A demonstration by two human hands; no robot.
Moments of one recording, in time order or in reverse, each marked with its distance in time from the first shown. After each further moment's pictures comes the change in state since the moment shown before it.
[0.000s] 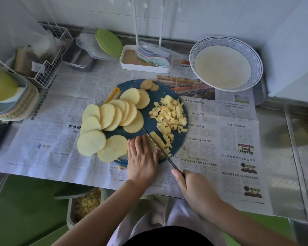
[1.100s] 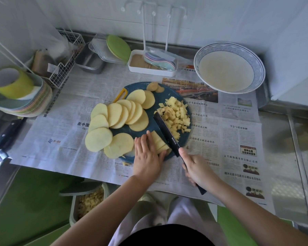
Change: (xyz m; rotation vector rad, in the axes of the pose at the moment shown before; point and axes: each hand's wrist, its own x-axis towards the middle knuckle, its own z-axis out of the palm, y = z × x) left_hand 0.000 0.009 -0.006 0.032 0.005 -0.016; right_hand 0.032 0.002 -0.013 0.463 -0.020 0.057
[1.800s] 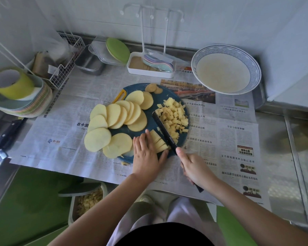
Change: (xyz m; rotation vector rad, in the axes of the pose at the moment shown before) left_hand 0.002 0.003 0.001 -0.013 -0.026 0.000; right_hand 0.000 -0.002 -0.002 -0.088 0.017 -0.062
